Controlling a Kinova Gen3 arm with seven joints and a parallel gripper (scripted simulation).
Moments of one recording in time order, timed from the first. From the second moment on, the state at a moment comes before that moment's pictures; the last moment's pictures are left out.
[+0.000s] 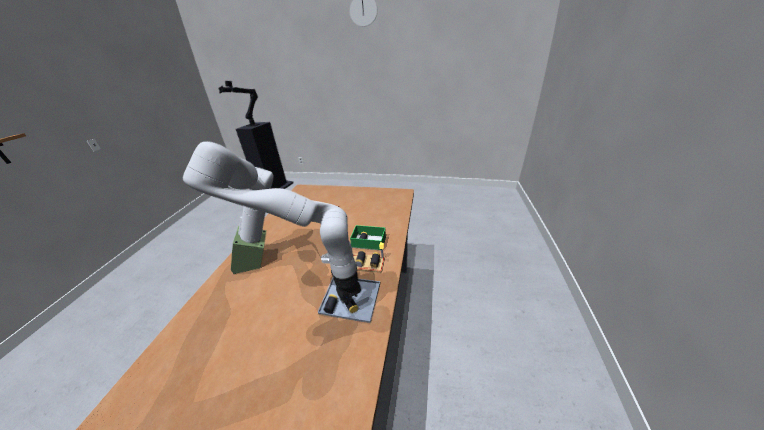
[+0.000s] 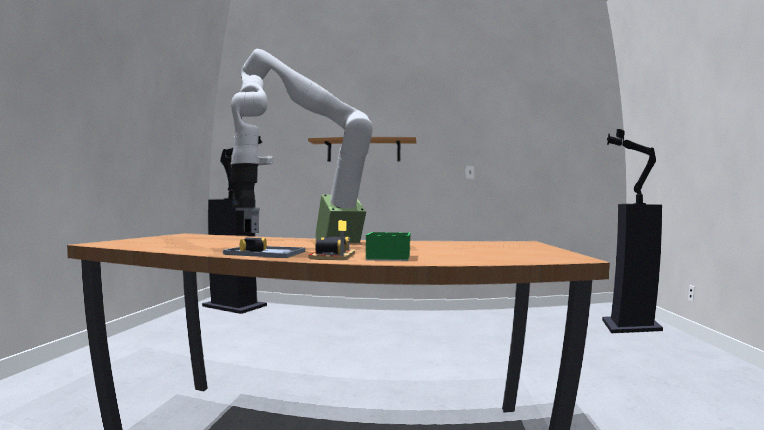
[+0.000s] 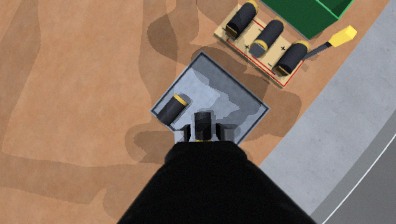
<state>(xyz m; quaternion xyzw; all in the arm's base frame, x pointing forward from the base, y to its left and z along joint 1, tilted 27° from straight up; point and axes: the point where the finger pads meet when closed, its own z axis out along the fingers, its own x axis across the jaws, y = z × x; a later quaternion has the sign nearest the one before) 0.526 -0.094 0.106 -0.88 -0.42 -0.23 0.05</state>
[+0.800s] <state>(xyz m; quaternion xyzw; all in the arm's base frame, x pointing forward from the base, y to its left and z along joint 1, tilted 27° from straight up) 0.526 -0.094 0.106 -0.88 -0.42 -0.23 0.05</state>
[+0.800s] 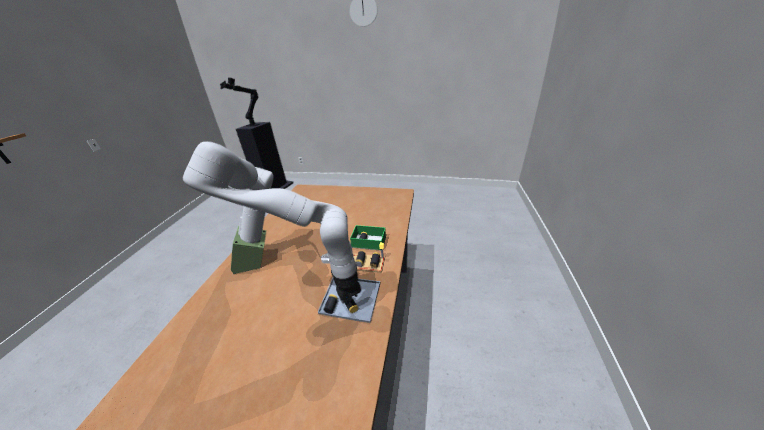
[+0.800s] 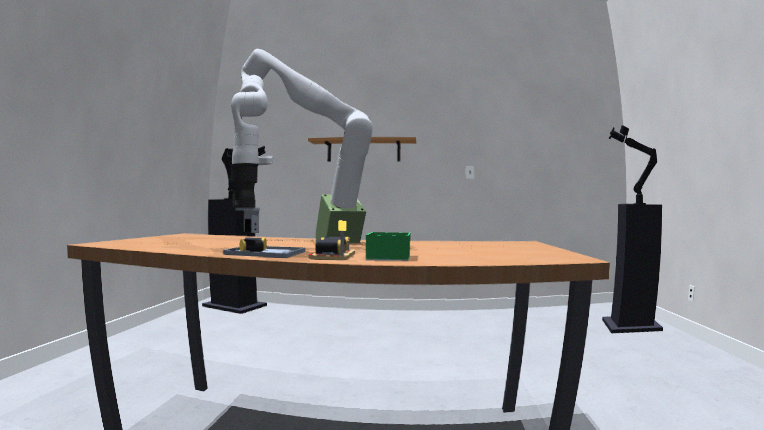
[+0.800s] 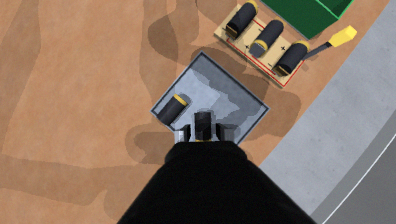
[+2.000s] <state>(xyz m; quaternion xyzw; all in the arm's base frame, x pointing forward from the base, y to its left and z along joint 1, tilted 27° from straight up) 0.542 -0.084 0.066 -0.88 -0.42 -0.23 0.04</state>
